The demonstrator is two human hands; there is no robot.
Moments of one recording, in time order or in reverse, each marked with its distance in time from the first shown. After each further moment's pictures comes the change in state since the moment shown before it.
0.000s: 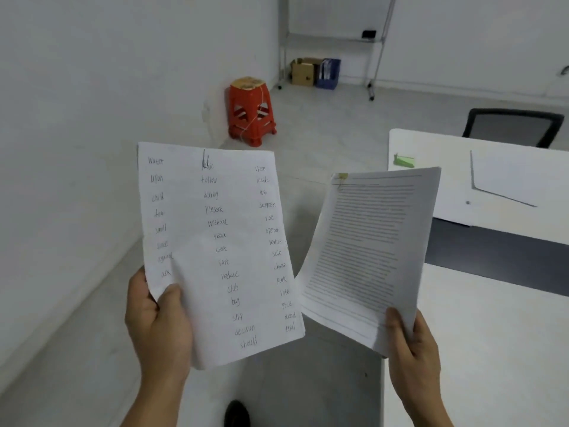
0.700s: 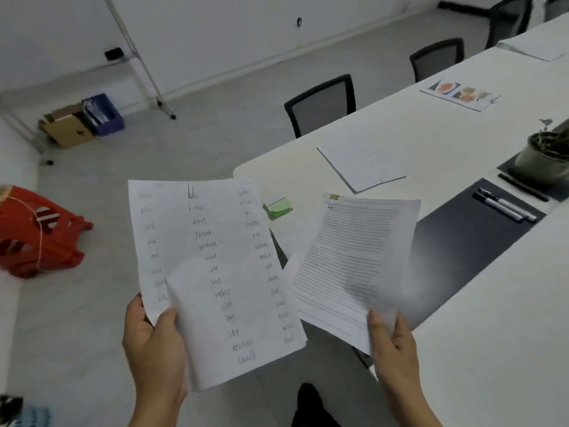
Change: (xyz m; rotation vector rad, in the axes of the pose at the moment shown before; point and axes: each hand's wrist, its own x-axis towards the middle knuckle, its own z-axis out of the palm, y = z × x) left_hand 0.211 0.020 0.541 0.155 -0.781 -0.041; right_hand 0.357 -0.018 0.085 0.367 0.720 0.390
